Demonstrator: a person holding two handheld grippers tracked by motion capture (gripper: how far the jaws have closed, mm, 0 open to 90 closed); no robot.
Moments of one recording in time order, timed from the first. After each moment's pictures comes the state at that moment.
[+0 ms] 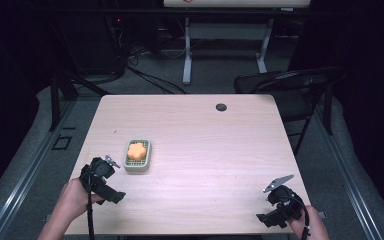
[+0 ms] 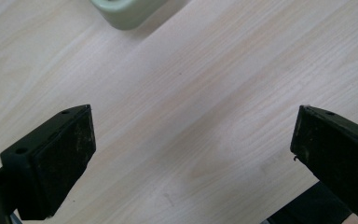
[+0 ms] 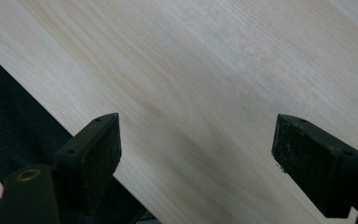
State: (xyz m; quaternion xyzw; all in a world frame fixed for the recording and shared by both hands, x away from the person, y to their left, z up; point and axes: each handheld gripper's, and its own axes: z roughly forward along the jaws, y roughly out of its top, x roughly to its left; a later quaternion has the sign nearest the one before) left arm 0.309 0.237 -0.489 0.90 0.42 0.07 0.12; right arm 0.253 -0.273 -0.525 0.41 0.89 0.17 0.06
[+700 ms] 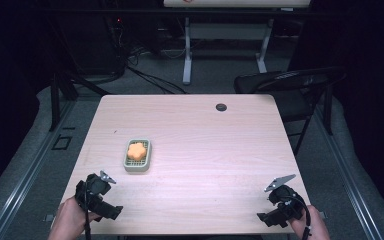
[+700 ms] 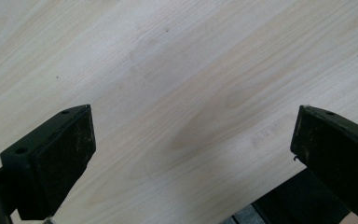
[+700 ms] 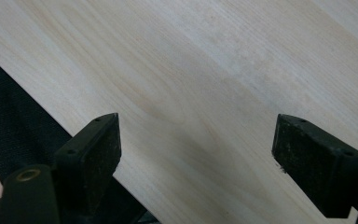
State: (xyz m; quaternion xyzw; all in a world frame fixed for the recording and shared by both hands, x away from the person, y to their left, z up) left arm 0.268 0.243 -0.508 0.88 0.44 0.10 0.13; right arm 0.252 -0.274 -0.521 0.41 0.89 0.18 0.07
